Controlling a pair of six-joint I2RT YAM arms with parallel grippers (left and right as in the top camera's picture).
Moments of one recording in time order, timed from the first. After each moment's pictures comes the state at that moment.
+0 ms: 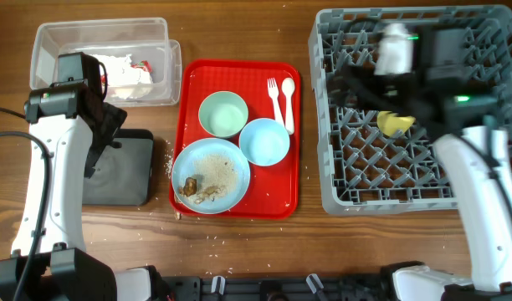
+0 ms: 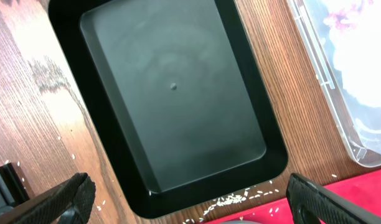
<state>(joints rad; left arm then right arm) 0.14 1.52 1.35 -1.22 -0.32 -0.99 0.17 1.43 1.46 -0.93 -0.36 0.22</state>
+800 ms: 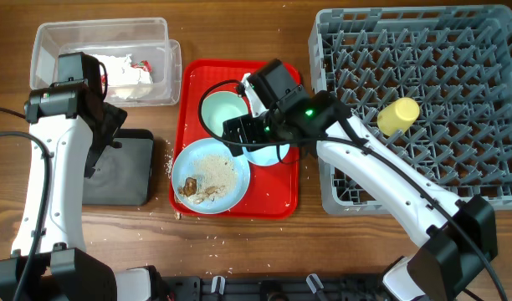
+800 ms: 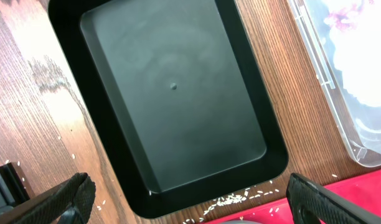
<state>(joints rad) 0.14 1.52 1.35 -1.22 -0.32 -0.99 0.68 1.70 1.46 -0.81 -0.24 0.34</state>
